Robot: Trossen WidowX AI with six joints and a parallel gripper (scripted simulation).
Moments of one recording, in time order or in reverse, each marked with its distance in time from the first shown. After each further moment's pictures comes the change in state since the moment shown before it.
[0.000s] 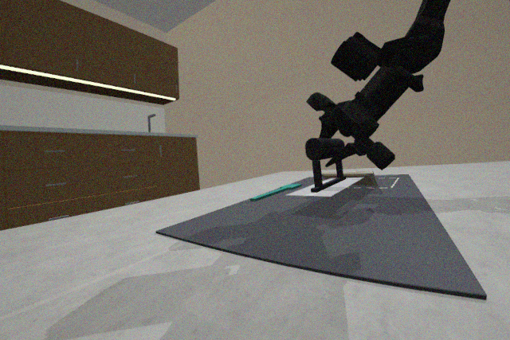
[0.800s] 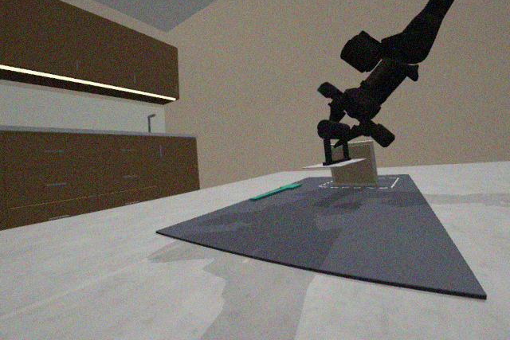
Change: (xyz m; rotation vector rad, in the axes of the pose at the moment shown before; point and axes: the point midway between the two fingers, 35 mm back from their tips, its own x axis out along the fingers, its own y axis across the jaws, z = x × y) arm -0.022 -0.031 -0.067 -0.004 0.009 -0.009
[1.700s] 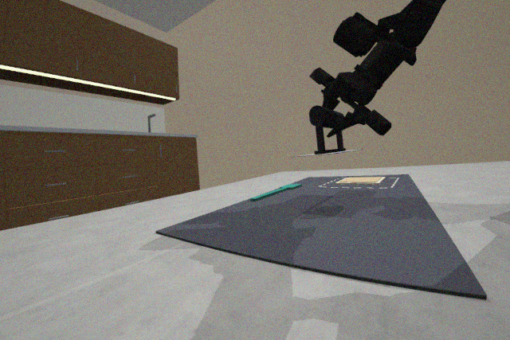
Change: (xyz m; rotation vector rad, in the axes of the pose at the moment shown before) arm -0.015 -0.017 0.034 -0.009 -0.014 0.000
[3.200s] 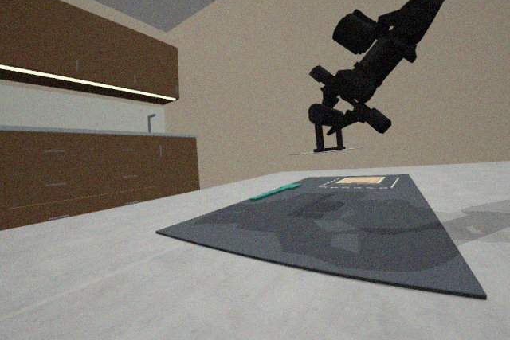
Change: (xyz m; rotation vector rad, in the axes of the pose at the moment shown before) arm -0.003 -0.003 0.003 0.003 0.005 -0.003
